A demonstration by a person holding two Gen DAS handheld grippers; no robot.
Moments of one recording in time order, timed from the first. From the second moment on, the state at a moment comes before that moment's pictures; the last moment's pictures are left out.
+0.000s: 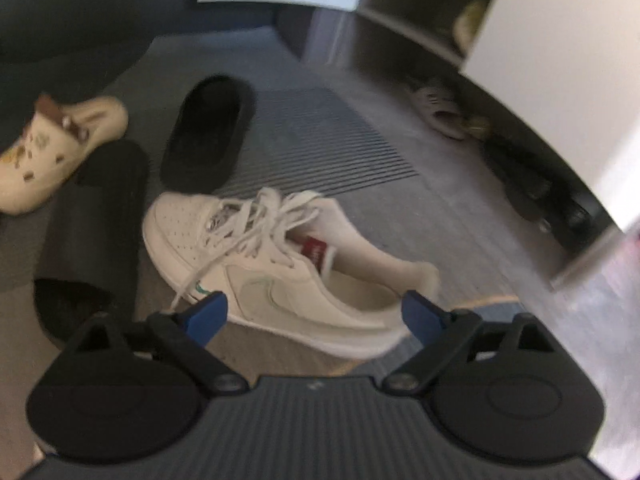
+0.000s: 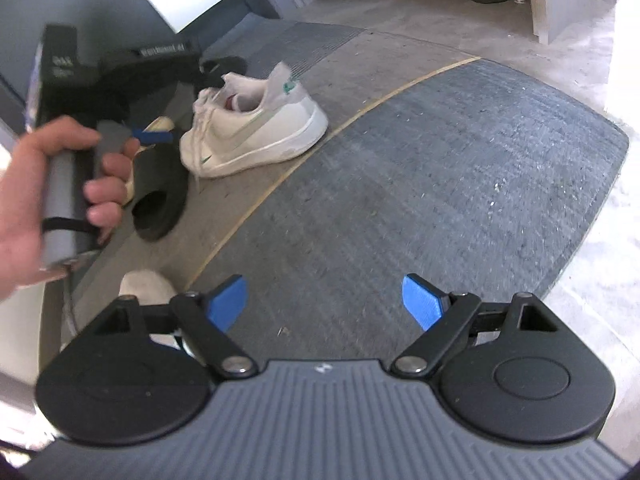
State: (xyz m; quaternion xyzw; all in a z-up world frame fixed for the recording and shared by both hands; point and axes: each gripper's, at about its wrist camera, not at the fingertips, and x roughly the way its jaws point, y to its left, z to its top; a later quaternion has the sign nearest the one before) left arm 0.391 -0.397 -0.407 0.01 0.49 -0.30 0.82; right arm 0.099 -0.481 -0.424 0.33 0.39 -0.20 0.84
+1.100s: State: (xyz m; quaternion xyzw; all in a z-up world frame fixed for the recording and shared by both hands) left arm 0.370 -0.393 -0.384 -0.01 0.51 -0.22 0.83; right arm 0.071 -0.497 -0.422 0.35 0.38 -0.24 0.82
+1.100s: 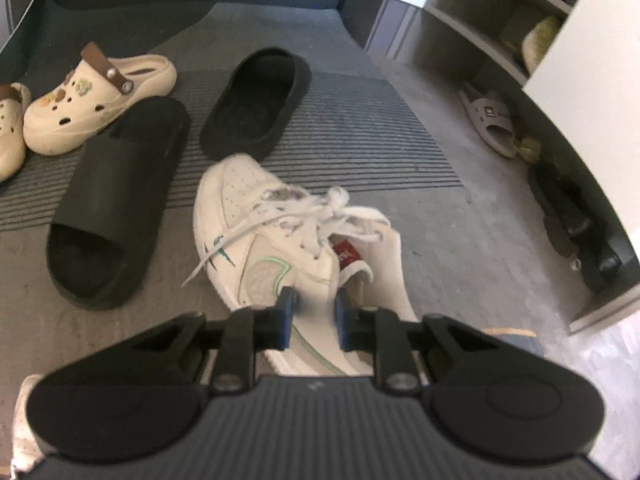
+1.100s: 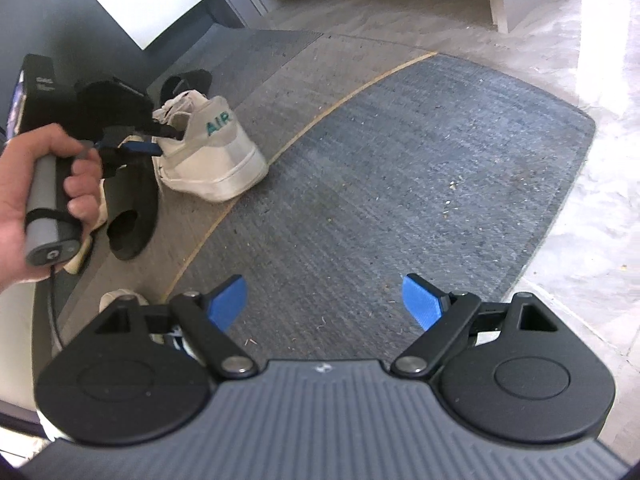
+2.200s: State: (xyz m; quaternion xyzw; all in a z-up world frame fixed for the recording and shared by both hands) left arm 0.234 -0.330 -0.358 0.03 0.56 -0.33 0.76; right arm -0.009 -0.472 -0.370 0.18 0.32 -0.14 0.92
